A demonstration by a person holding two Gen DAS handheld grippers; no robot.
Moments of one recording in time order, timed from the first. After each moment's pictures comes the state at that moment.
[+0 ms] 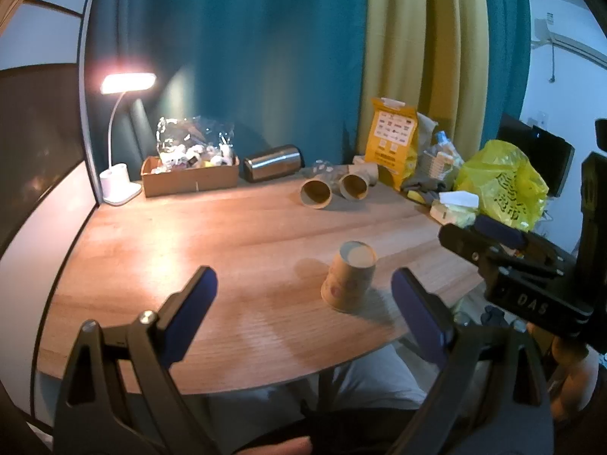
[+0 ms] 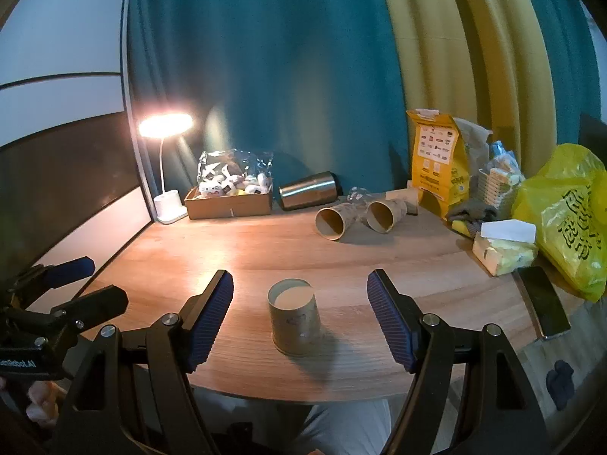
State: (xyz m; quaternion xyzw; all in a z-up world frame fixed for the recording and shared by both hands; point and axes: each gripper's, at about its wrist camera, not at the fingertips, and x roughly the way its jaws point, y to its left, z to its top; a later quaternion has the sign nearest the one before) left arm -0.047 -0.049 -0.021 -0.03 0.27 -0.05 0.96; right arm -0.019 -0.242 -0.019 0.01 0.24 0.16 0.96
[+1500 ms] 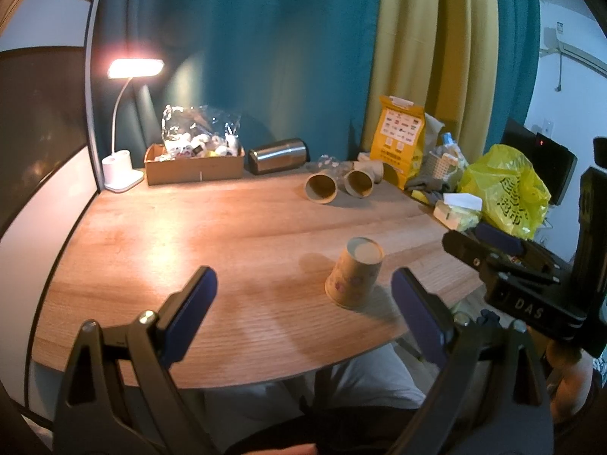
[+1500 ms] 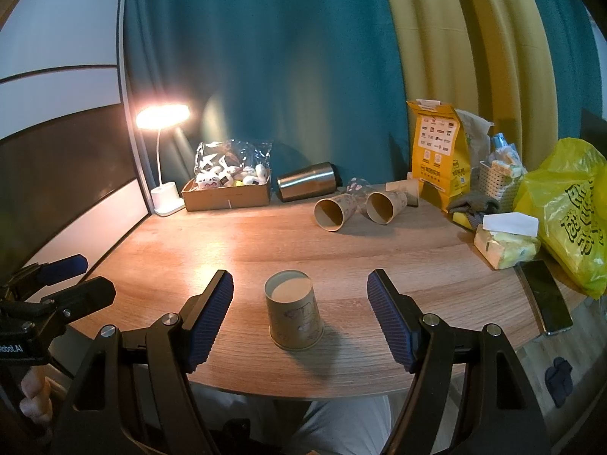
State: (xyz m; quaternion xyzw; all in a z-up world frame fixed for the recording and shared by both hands) left arm -0.044 -0.037 -0.027 -0.05 0.28 -0.05 0.96; right arm -0.016 -0.239 -0.027 0.00 0.25 0.16 0.95
